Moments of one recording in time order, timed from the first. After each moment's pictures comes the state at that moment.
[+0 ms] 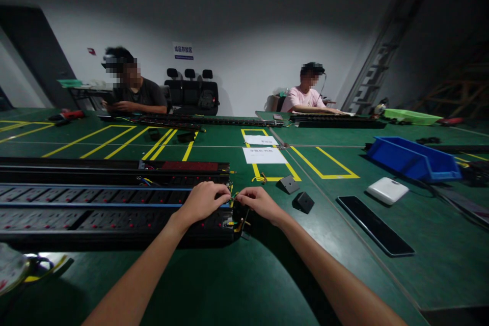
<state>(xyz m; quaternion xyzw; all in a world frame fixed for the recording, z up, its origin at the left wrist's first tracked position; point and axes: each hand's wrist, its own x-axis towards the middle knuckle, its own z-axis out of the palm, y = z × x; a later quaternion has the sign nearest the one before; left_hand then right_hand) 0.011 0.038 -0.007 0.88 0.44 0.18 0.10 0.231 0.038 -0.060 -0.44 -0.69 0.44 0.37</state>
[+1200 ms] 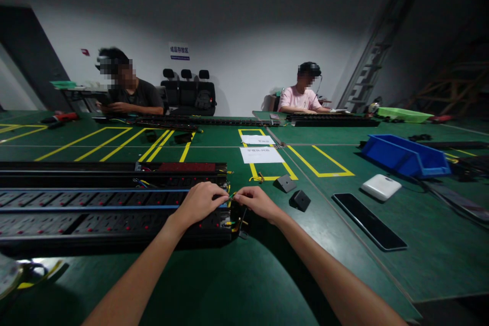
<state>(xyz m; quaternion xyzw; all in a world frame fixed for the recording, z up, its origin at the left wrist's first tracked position) 0.009 0.040 -0.011 0.89 0.42 0.18 0.07 0.231 0.039 -0.061 -0.44 -0.68 0.46 0.37</state>
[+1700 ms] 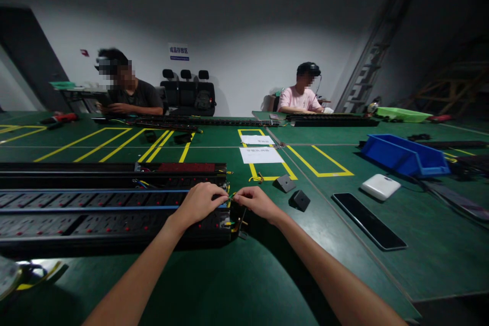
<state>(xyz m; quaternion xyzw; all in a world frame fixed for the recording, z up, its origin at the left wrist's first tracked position) 0.010 0.040 -0.011 0.89 0.42 0.18 0.09 0.232 0.042 -0.065 -0.43 -0.69 0.45 0.37</state>
